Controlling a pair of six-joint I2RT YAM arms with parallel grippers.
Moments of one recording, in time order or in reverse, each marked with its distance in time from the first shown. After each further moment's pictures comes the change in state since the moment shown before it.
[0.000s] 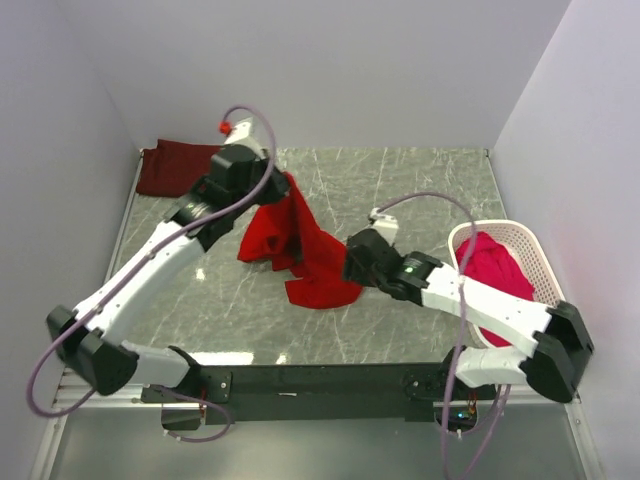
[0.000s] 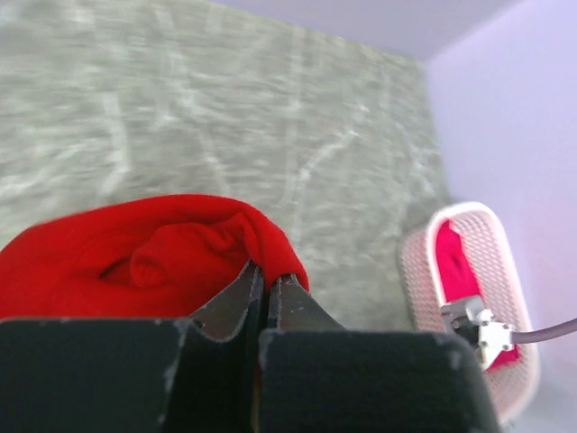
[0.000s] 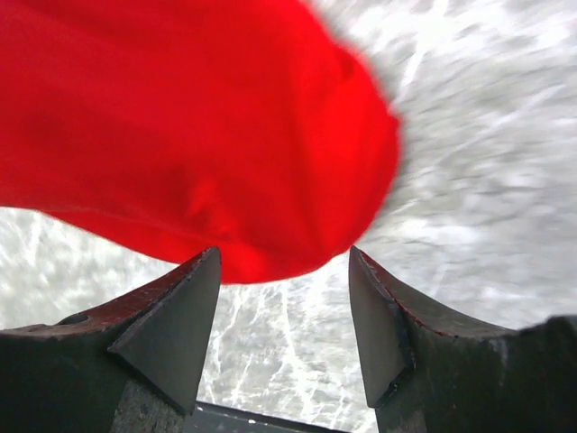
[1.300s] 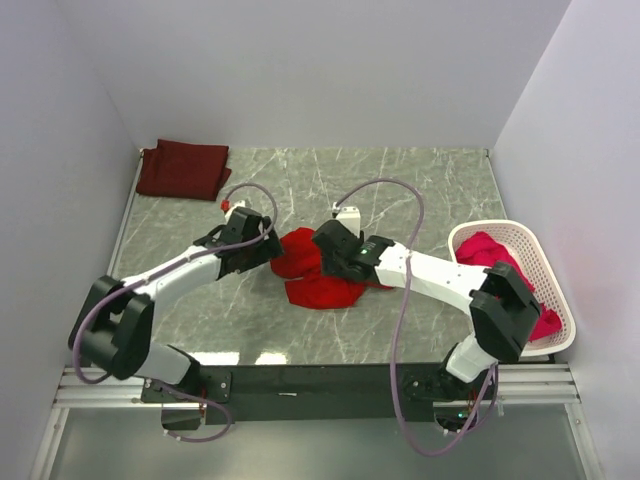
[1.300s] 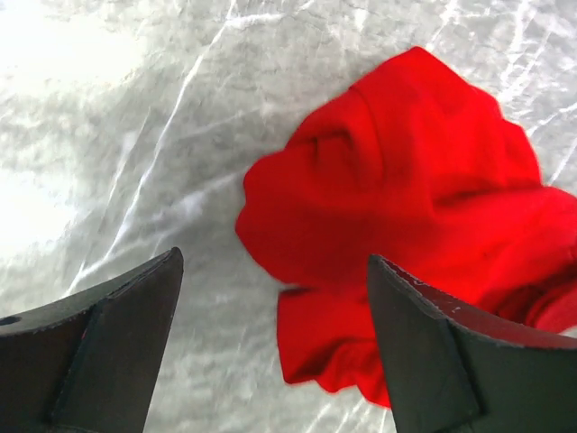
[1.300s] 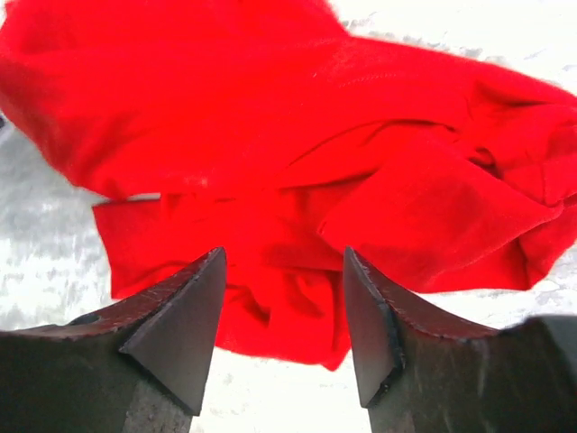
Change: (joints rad) left arm 0.089 0.105 -0.556 0.174 0.023 -0.158; right arm 0.007 0.299 0.180 0.018 0.057 -0.155
